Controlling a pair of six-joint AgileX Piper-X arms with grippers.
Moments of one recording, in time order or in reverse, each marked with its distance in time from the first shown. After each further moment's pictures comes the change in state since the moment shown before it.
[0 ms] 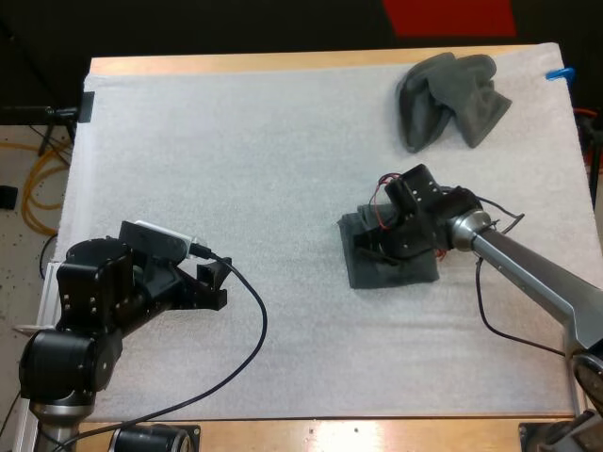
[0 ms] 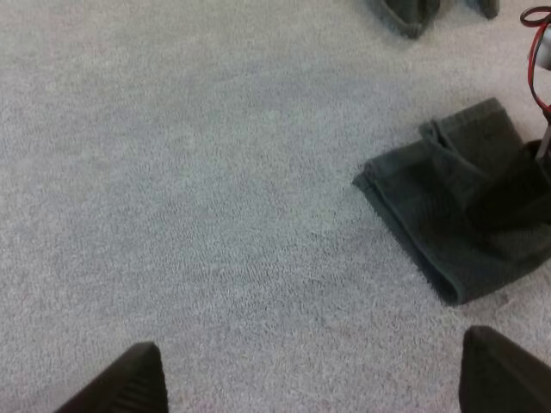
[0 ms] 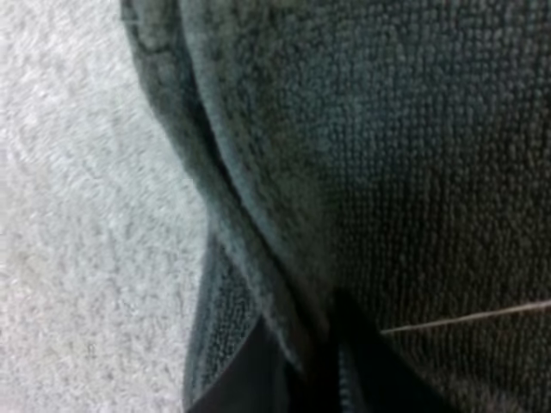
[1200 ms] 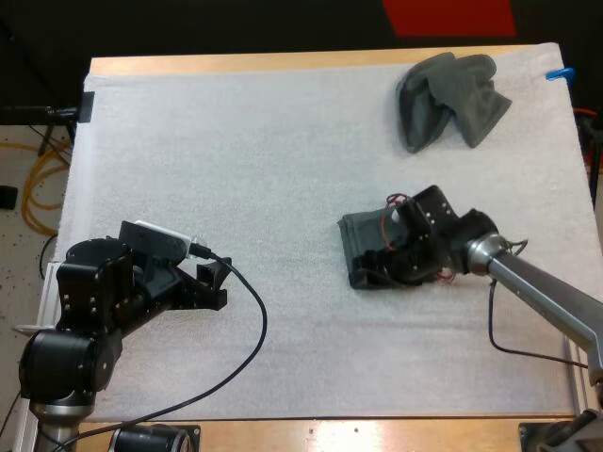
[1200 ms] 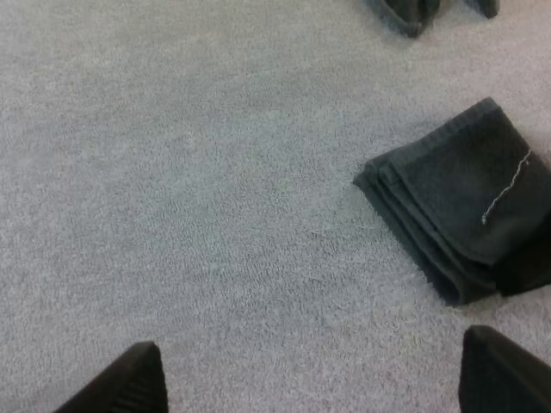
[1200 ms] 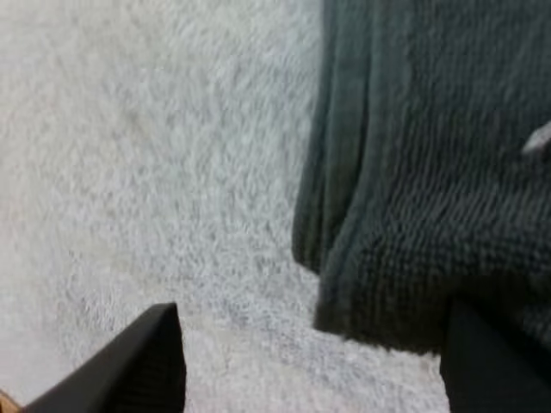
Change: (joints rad) left arm 0.000 0.000 0.000 0.000 0.000 0.000; right arm 0.003 -0.108 0.164 -0.080 -0.225 0.043
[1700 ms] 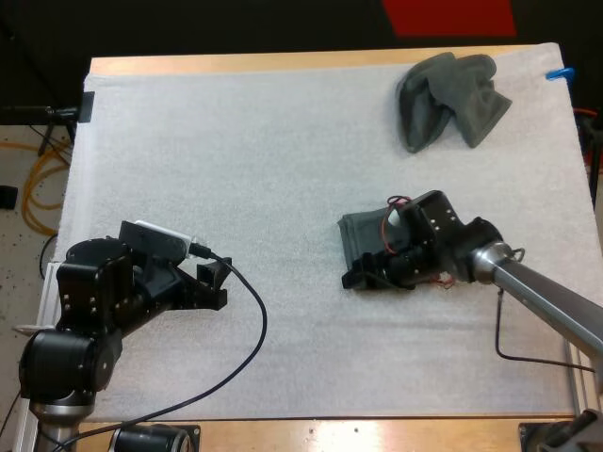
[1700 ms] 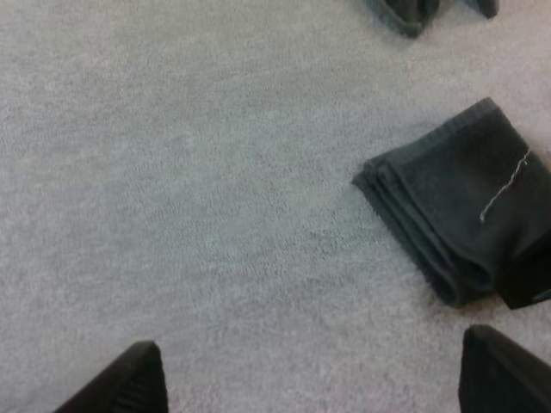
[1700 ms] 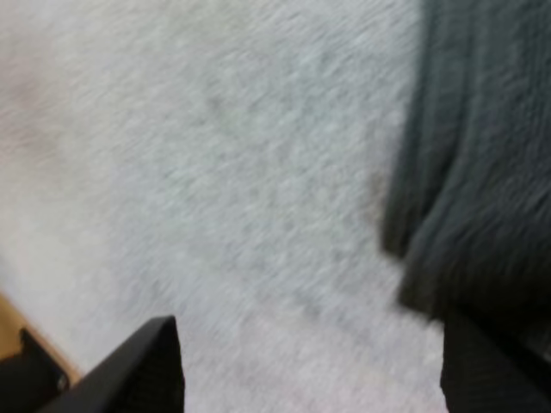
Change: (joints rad) left arm 0.000 0.000 0.000 0.000 0.008 -0.009; right arm 0.000 -0.052 0.040 -0.069 -0.106 0.015
